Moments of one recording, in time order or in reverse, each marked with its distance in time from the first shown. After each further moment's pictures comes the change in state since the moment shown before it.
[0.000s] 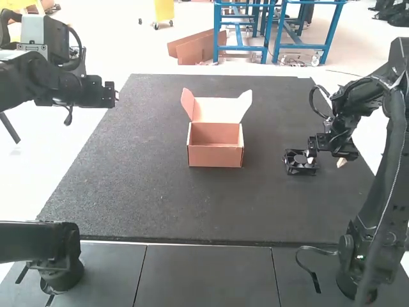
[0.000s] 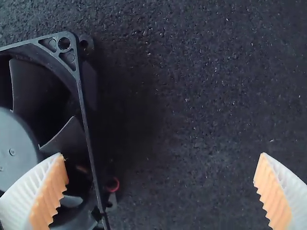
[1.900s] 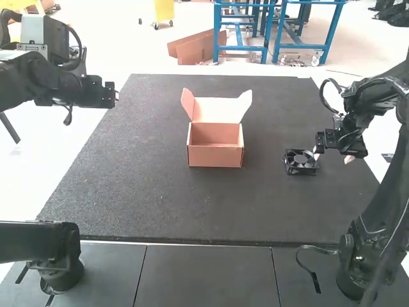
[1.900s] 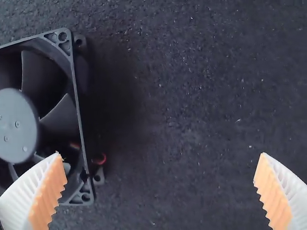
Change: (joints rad) left arm 0.000 0.000 0.000 0.003 0.000 0.018; right arm -0.046 -0.134 -0.087 0.043 -0.026 -0.019
